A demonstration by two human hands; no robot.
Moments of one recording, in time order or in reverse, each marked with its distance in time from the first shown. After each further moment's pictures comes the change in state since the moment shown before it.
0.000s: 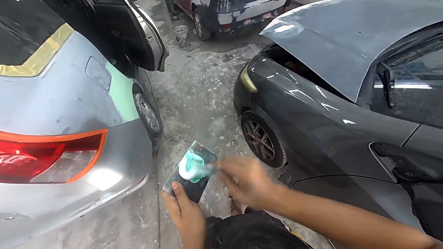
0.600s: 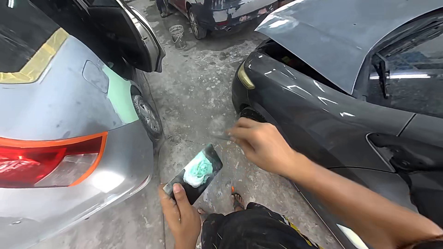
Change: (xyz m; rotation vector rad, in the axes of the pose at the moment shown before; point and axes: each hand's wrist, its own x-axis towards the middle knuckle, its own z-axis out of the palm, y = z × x) left_hand 0.013 0.006 -0.028 0.245 -0.243 0.396; right_hand 0.035 0.027 -0.068 -0.204 -0.139 0.126
